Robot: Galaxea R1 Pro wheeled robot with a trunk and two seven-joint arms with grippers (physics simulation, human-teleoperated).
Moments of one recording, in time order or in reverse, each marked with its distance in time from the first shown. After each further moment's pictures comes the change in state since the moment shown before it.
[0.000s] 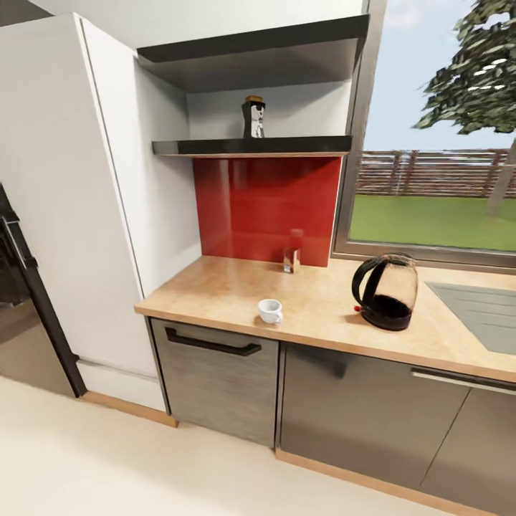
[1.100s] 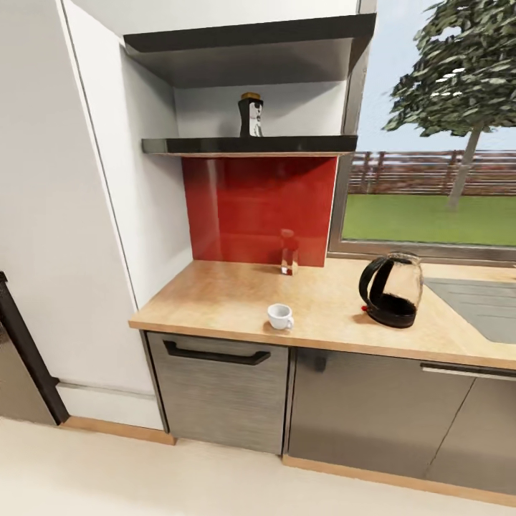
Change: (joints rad) left arm 0.000 0.001 0.000 0.001 0.000 0.000 0.000; right arm 0.000 -0.009 0.000 0.000 0.000 -0.001 0.004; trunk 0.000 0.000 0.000
